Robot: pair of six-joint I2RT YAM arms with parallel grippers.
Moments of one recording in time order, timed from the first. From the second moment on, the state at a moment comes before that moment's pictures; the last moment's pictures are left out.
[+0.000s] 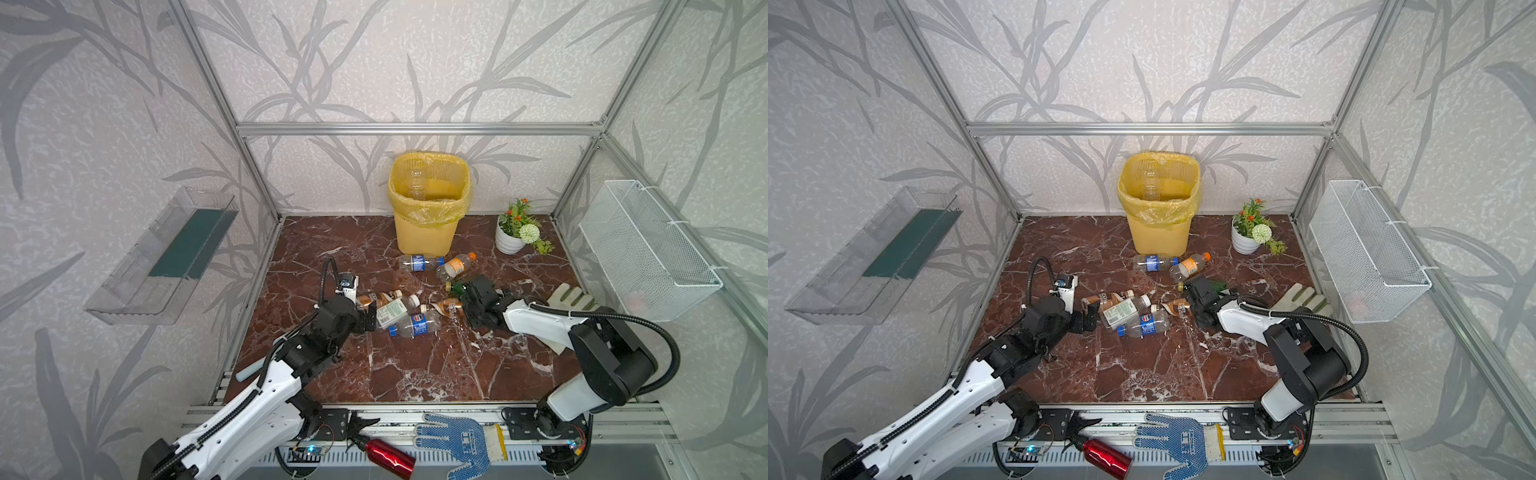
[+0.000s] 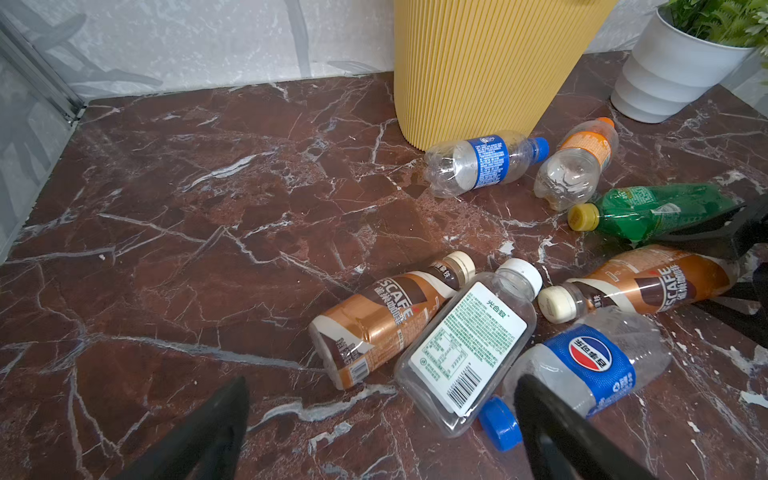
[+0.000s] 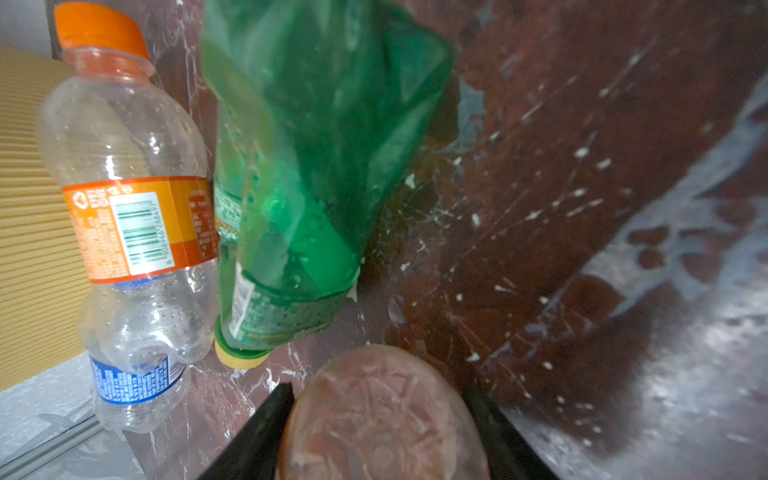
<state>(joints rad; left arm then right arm) -0.61 0.78 0.54 -0.32 -0.33 -0.27 0.56 1.56 0.74 -0.16 0.22 1.65</state>
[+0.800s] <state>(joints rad) -0.61 0.82 0.54 -0.32 -0.33 -0.28 0.48 1.23 1.06 -0.29 0.43 1.07</state>
